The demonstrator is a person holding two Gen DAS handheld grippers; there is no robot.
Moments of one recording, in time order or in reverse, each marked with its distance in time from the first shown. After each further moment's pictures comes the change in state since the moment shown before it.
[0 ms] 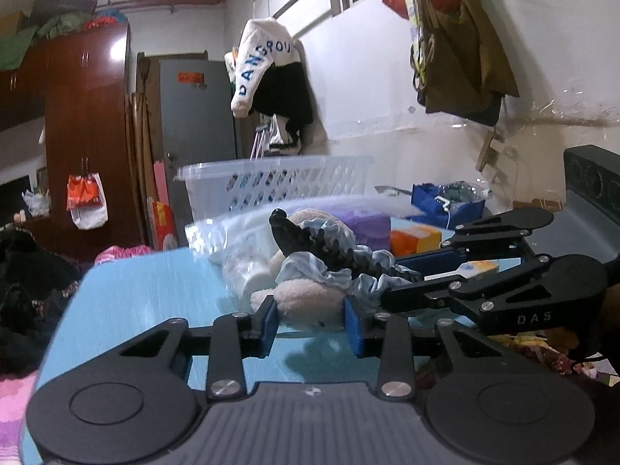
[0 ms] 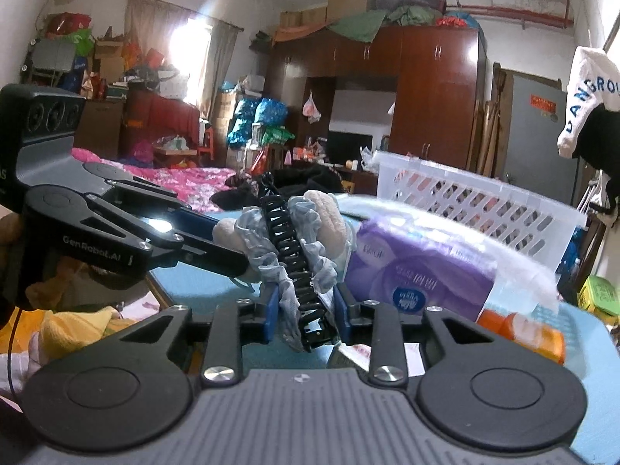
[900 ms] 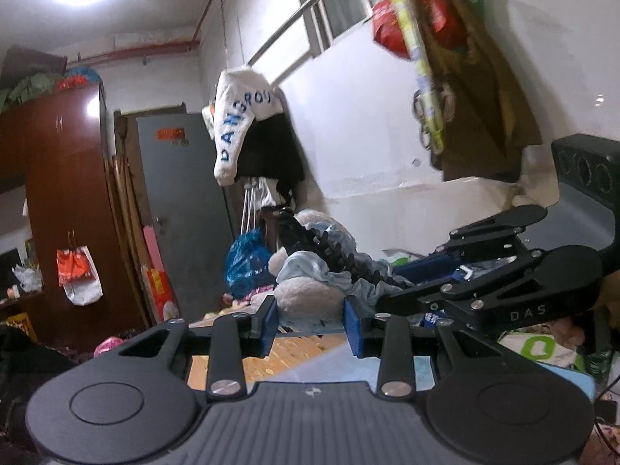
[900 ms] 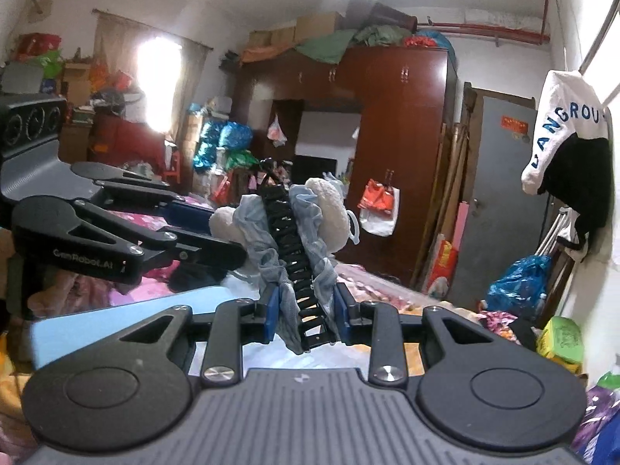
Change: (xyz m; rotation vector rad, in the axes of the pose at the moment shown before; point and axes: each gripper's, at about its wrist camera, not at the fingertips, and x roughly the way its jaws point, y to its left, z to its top) left arm 0.112 0.019 0.172 0.105 -0.093 -0.005; right arm 0.057 -0.141 0.114 0.010 -0.006 -0.078
